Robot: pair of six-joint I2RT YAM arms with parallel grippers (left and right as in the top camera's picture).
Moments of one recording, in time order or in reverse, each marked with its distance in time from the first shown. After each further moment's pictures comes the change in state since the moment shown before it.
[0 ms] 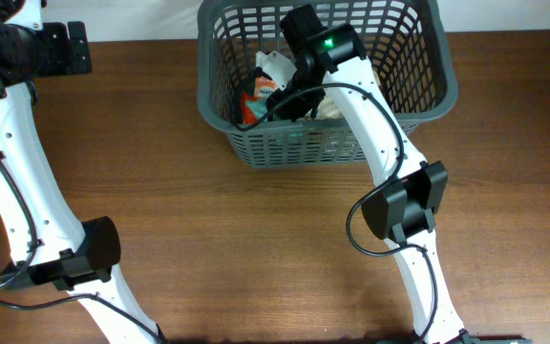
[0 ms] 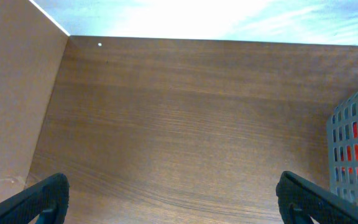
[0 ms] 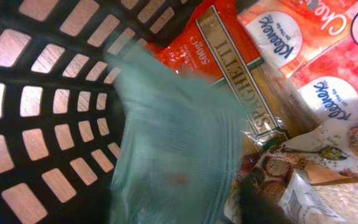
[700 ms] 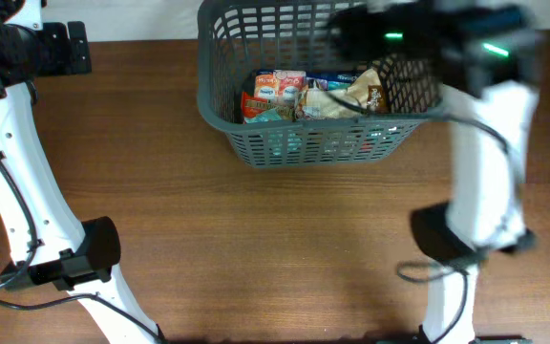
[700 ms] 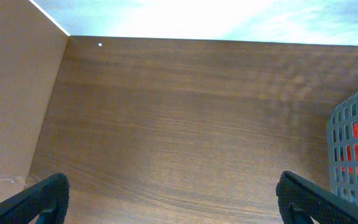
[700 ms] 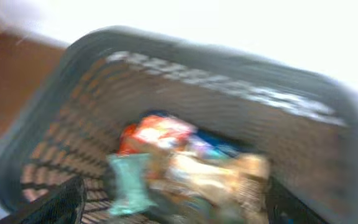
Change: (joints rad) left arm 0.000 0.000 0.000 0.000 0.000 0.000; right arm -0.171 -0.323 0.442 -0.125 0.187 0.334
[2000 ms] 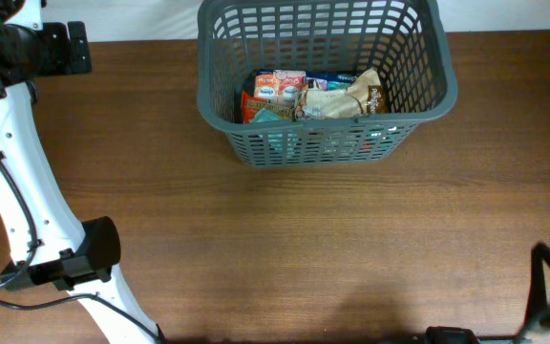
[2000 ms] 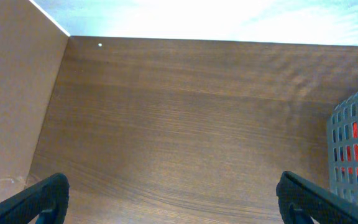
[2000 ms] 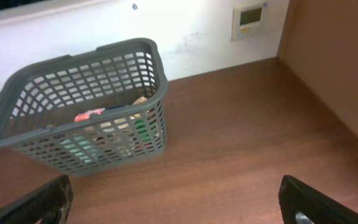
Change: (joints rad) left arm 0.000 0.000 0.000 0.000 0.000 0.000; right arm -0.350 -1.291 -0.938 -0.102 0.168 0.179
